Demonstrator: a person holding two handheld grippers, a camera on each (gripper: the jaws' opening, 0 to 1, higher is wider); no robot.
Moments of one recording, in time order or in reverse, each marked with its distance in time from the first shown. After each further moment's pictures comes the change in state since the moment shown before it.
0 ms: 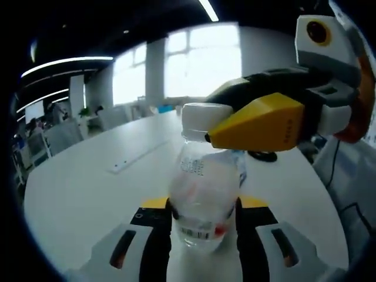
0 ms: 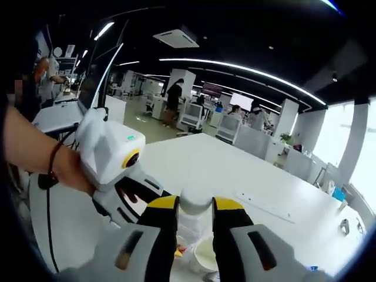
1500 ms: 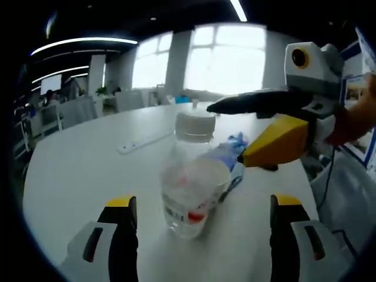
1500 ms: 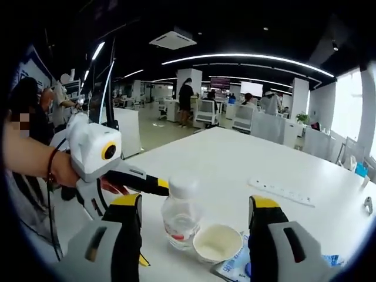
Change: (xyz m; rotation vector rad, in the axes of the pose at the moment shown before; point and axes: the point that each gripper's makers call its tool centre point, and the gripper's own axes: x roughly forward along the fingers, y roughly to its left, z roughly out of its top) left arm -0.024 -0.015 0.002 -0.185 0.041 0.105; right arm -0.017 -0.021 -0.012 0.185 0.014 0.174
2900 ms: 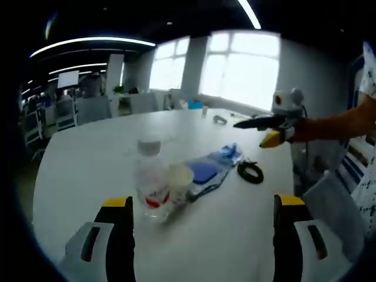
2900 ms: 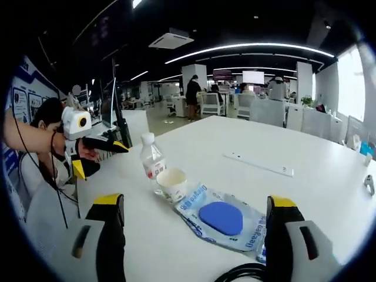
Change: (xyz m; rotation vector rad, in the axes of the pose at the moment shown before) left arm -0.050 -0.082 0.017 -0.071 -0.046 0.112; right arm -0.152 -0.110 -0.068 0.082 0.057 0.095
